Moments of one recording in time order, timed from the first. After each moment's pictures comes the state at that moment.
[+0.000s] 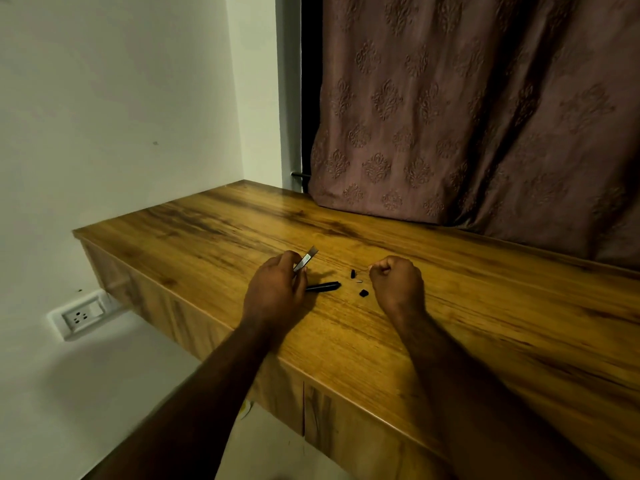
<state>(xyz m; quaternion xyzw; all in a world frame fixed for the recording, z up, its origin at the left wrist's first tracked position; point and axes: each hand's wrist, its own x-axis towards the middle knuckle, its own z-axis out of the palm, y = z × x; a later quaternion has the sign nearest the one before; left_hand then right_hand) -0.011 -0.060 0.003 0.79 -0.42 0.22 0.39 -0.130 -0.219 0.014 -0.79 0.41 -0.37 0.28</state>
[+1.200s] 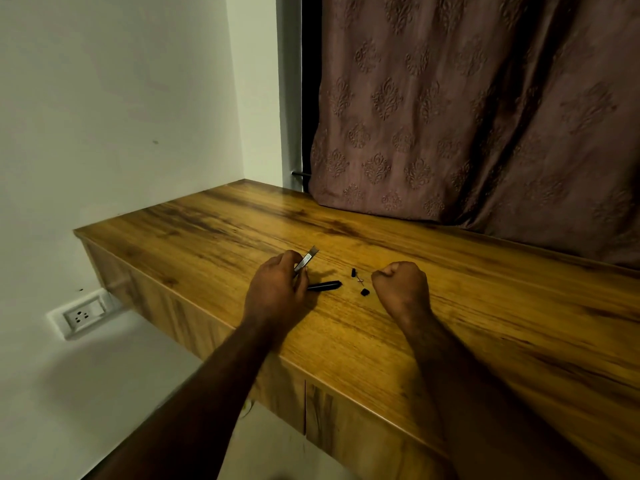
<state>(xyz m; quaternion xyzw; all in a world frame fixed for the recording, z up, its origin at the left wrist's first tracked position) -0.009 -0.059 0.001 0.79 -0.42 0.22 0.38 -0.136 -0.215 0.018 -0.77 0.44 -0.33 0.32</state>
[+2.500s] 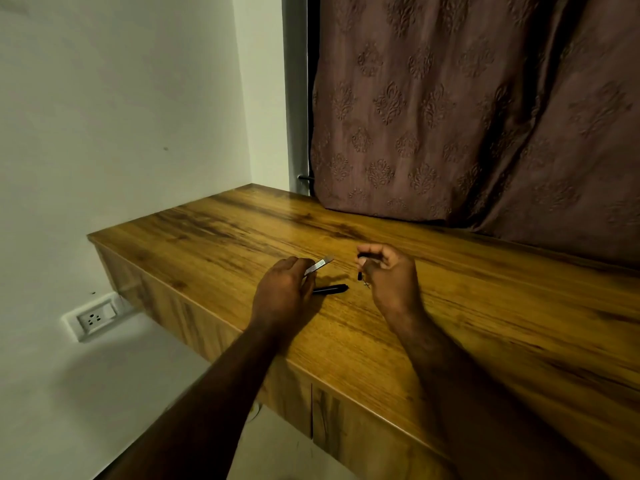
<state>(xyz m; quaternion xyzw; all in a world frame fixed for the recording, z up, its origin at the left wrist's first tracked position) -0.005 -0.060 0.002 0.78 -0.46 0.24 0.35 -0.123 -0.190 0.033 -0.68 0.24 -0.42 0.55</state>
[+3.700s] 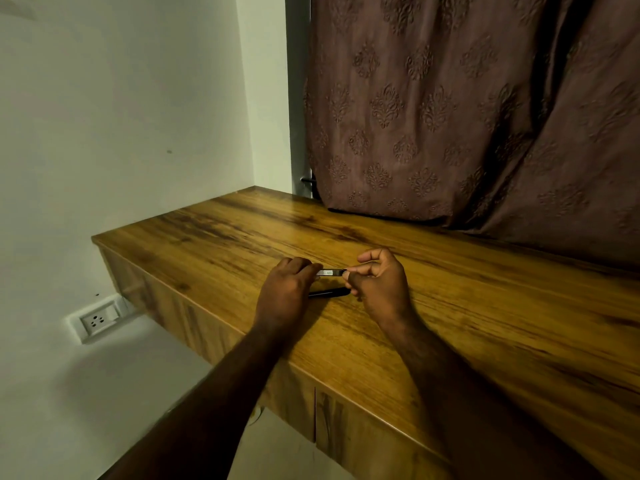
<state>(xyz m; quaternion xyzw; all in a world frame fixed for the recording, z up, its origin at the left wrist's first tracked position) -0.005 -0.057 0.008 0.77 -0.51 0.26 0.28 -0.116 -0.177 0.030 -0.69 0.23 -0.39 0.56</state>
